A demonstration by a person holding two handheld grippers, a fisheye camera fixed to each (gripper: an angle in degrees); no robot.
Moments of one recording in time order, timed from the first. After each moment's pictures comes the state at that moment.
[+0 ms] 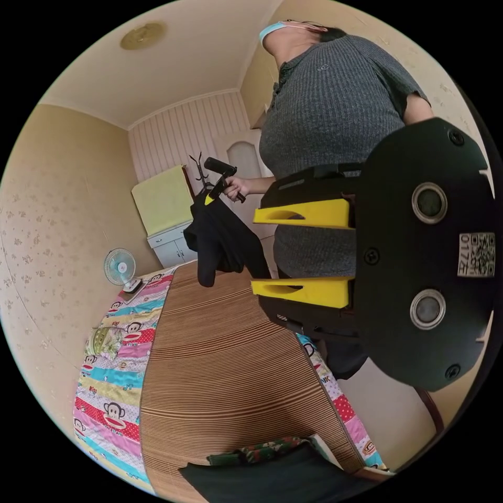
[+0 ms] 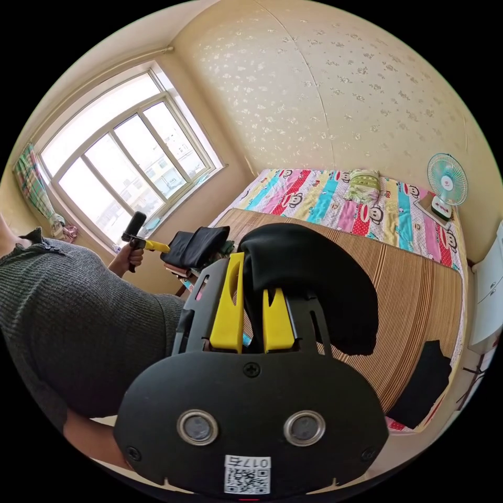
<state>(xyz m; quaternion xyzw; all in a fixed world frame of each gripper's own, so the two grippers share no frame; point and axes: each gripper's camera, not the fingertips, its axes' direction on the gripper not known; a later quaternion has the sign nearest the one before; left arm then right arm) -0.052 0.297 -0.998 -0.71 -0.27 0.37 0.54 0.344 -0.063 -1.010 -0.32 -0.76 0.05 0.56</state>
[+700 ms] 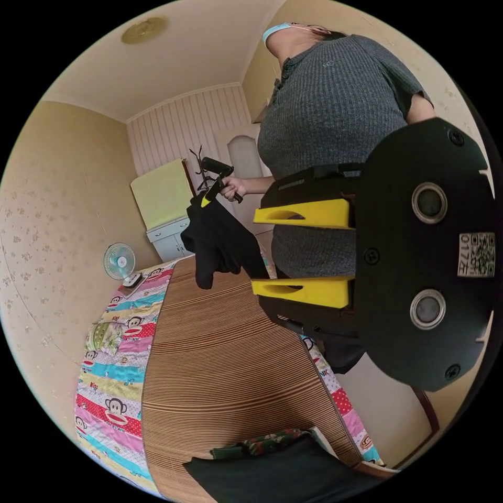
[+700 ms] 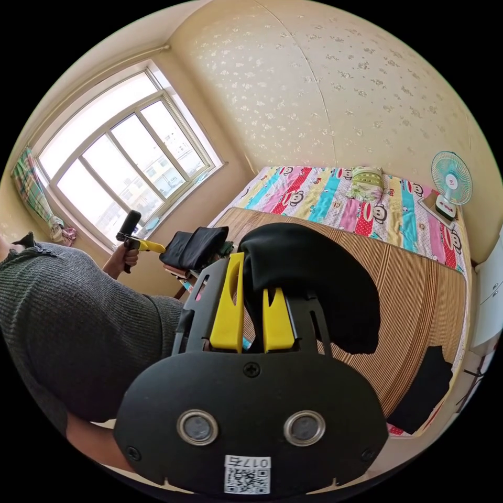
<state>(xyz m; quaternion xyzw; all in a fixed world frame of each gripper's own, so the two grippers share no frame) -0.066 0.305 -0.991 -0.70 -0.28 0.38 0.54 0.310 -0.048 -0.993 -0.32 -0.77 0.05 0.55</state>
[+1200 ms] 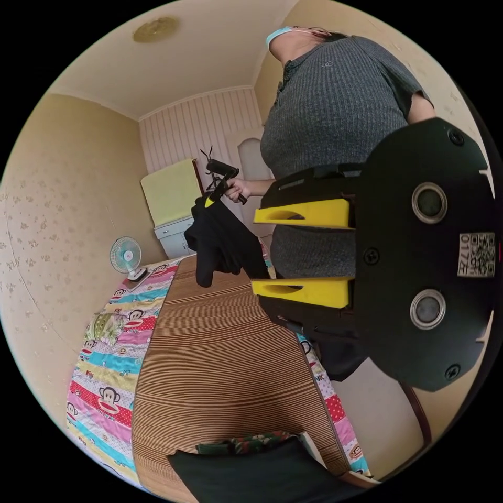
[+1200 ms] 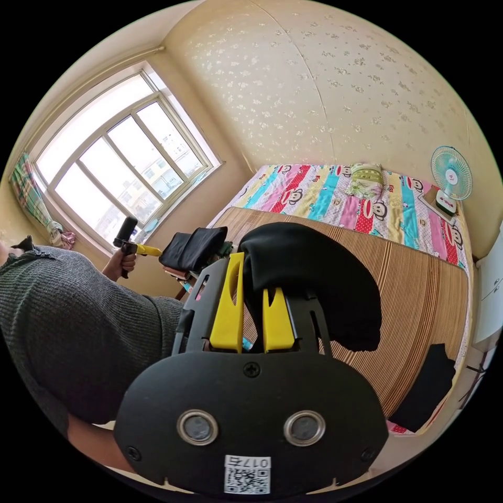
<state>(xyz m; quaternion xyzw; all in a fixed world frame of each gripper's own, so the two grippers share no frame) -0.081 0.294 -1.001 -0.68 -0.28 0.35 0.57 0.291 -0.031 -0.989 -0.33 -0.76 0.05 0.55</state>
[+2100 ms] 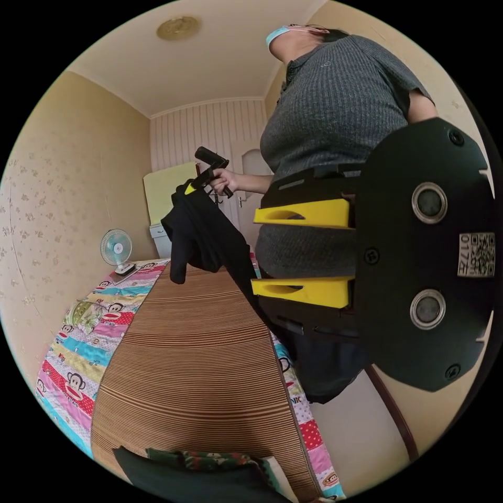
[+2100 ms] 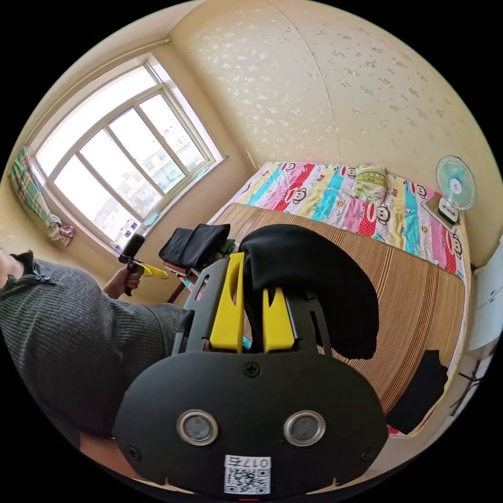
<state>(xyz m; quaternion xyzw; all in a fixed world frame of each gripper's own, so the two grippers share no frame) -0.133 0.298 -1.025 -0.70 -0.29 0.29 0.58 0.255 -0.041 -1.034 -0.31 -0.77 0.02 0.56</state>
